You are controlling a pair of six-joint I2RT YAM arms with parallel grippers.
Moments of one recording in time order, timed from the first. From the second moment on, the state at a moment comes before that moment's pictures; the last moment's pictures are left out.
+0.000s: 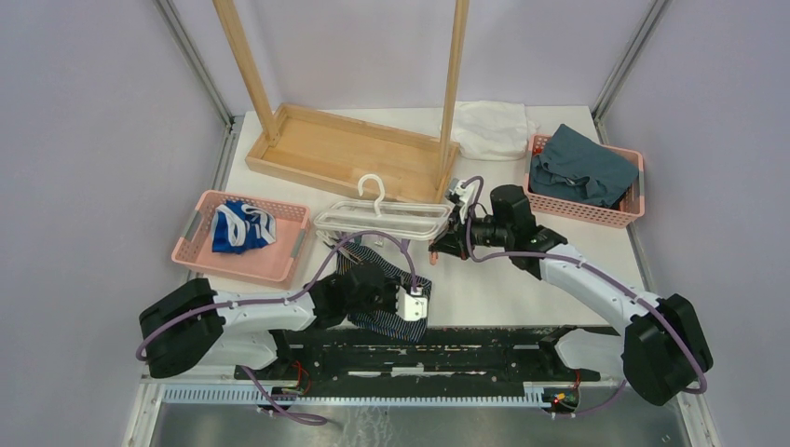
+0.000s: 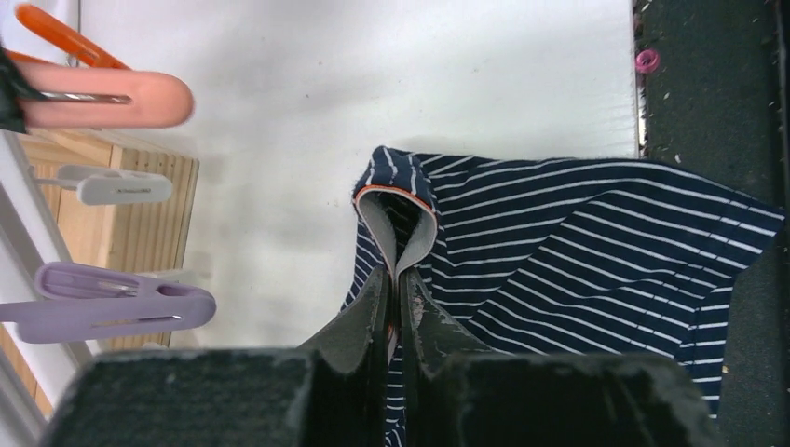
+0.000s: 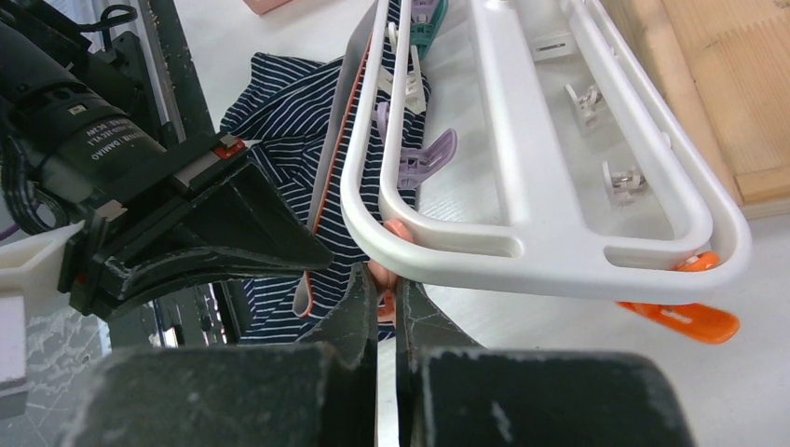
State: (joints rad) left arm -1.09 1.24 0.41 0.28 0.08 0.73; right arm 0.52 1.19 0.71 -0.02 -0.67 -0.03
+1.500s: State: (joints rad) left arm -1.06 1.12 0.57 0.10 0.26 0.64; right arm 0.58 1.05 0.64 0.00 -0.74 0.14
